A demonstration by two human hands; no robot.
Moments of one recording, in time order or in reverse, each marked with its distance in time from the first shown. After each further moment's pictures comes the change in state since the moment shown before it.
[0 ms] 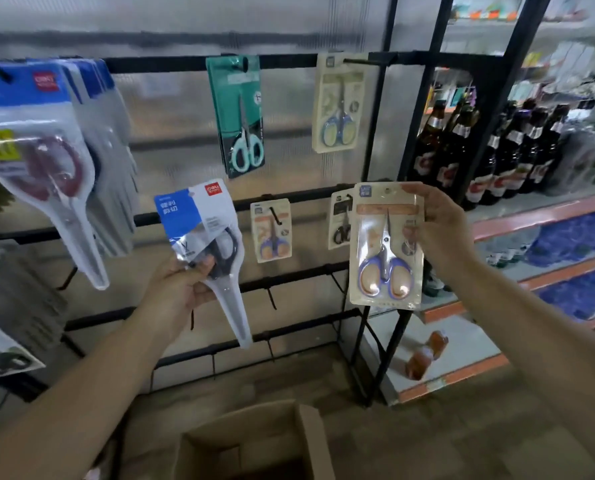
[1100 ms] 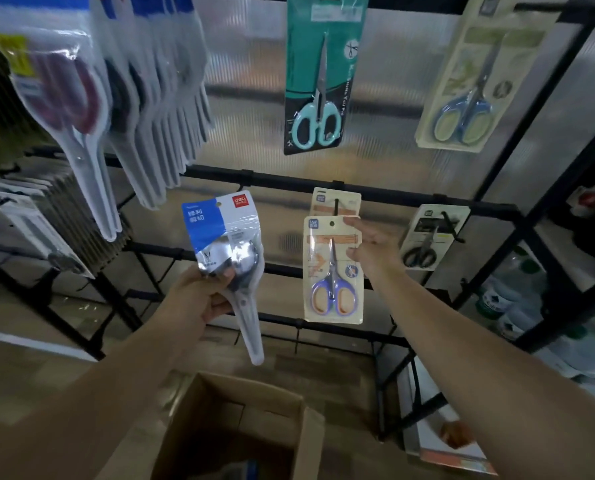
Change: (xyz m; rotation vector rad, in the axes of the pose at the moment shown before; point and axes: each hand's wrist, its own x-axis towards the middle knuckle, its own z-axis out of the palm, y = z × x) left_hand 0.017 -0.063 0.010 -0.110 0.410 -0.127; right_hand 0.101 0.082 0.156 0.010 -0.515 0.313
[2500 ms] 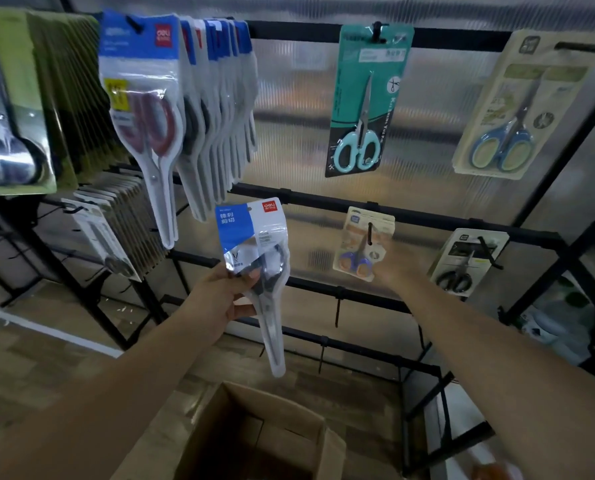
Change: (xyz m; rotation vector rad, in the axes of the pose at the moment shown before) left_hand -0.018 0.036 -0.004 0.007 0.068 -0.032; right_hand 0.024 -0.008 0.016 -0.883 -0.058 -0.172
